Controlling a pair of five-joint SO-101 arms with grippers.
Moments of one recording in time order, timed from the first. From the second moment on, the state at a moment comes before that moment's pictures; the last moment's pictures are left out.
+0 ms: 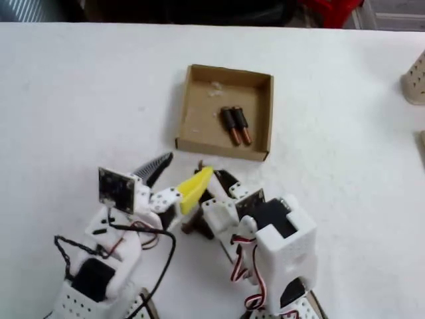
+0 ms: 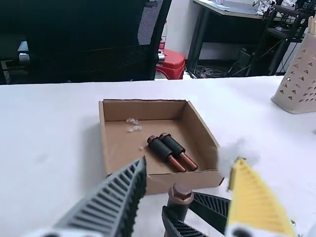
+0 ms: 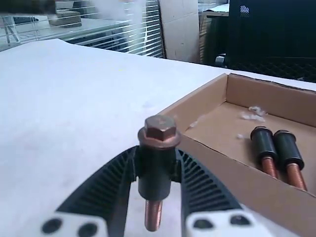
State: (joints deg) left arm 21.6 -102.8 88.4 34.5 13.4; right arm -33.1 22.3 90.9 -99.3 -0.1
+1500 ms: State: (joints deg) left arm -16.8 -103.9 97.1 56.7 -3.6; right arm -19.6 -0.7 96.6 -90.4 -0.1
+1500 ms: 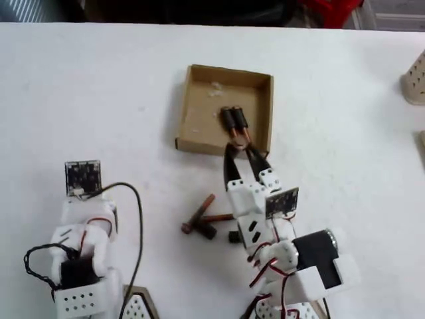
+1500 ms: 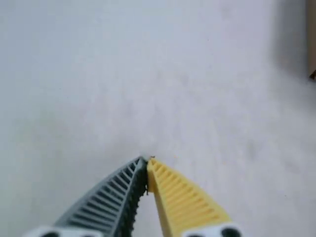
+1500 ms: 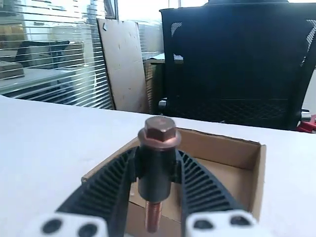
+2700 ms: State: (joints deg) left arm -16.8 -103.9 97.1 58.5 -4.2; right arm -12.0 -61.4 85.2 4.5 -0.1
